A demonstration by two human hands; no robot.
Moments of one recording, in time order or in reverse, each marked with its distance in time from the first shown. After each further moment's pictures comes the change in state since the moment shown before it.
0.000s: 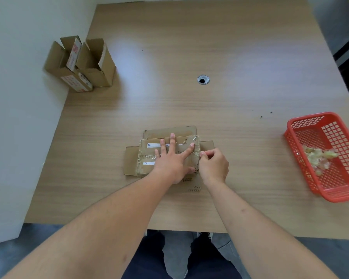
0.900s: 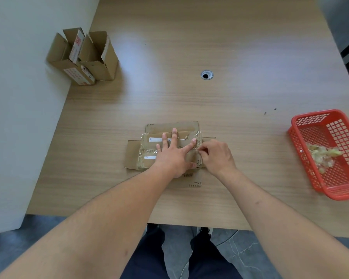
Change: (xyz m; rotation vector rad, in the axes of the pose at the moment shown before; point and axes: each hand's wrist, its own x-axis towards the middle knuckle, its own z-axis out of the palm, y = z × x) left_hand -0.001 -0.003 0.000 -0.023 0.001 0.011; right_hand 0.028 0.001 -0.018 -0.426 -0.251 -0.631
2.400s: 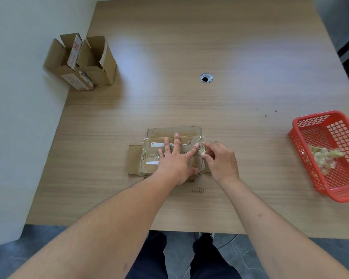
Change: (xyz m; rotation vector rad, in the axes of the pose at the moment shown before) left_hand 0.002 0.000 0.000 0.046 -0.017 0.025; right_hand -0.009 0.004 0.006 0.170 0.161 0.033
